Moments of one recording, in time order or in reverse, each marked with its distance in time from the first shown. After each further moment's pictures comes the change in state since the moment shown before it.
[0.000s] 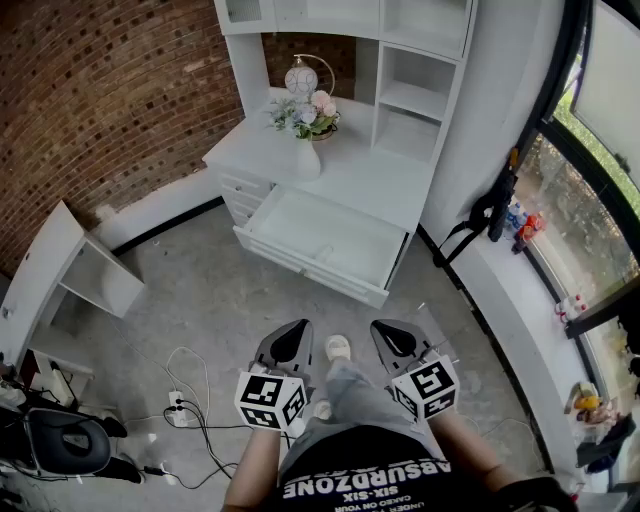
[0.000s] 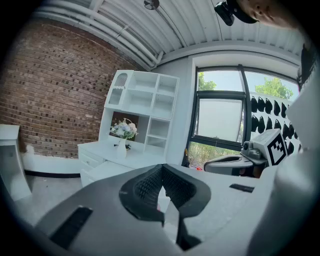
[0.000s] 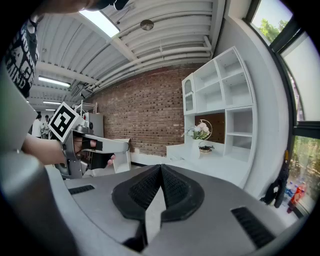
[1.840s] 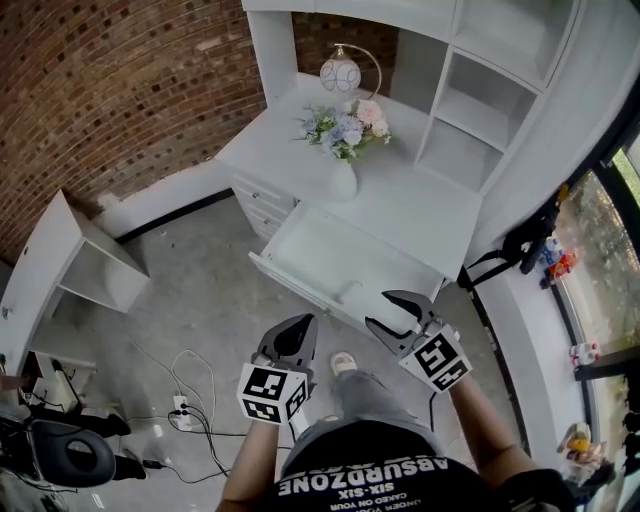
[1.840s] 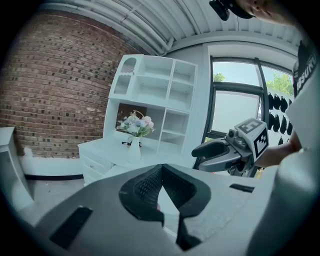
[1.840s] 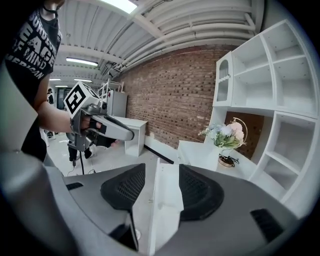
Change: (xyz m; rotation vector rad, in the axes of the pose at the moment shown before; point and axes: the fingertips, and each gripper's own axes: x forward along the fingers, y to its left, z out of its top) left arm 0.159 0.166 0.045 -0.005 0.088 0.024; right arm 0.238 -0.098 0.052 -0.299 0.153 0.259
